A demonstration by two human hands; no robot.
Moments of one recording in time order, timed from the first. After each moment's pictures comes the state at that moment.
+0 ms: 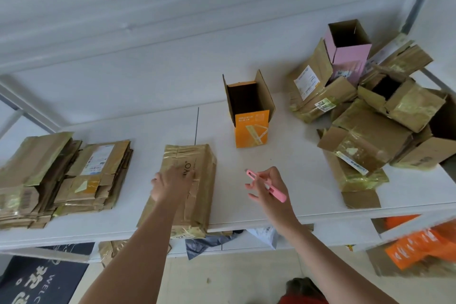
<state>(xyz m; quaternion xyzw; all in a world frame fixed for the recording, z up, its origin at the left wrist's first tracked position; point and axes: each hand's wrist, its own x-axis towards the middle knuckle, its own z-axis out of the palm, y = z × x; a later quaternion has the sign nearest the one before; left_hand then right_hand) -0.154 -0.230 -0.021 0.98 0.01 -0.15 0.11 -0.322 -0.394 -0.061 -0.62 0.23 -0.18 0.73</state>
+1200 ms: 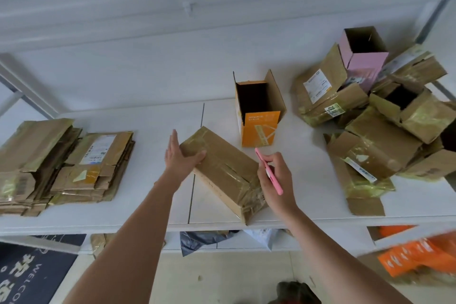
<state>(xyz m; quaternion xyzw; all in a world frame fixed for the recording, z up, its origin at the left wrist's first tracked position) -0.118 -0.231 -0.020 0.87 -0.02 -0.18 0.46 -0.285 -0.407 -0.066 -0.78 0.16 -0.30 0.53</state>
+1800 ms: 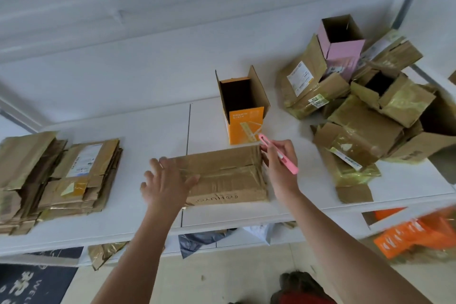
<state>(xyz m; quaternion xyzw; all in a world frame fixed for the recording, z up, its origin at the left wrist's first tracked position) -0.181 -0.233 0.011 0.99 -0.09 -0.08 0.04 -0.284 -0.437 -0.058 -0.60 0.27 -0.35 0.67</state>
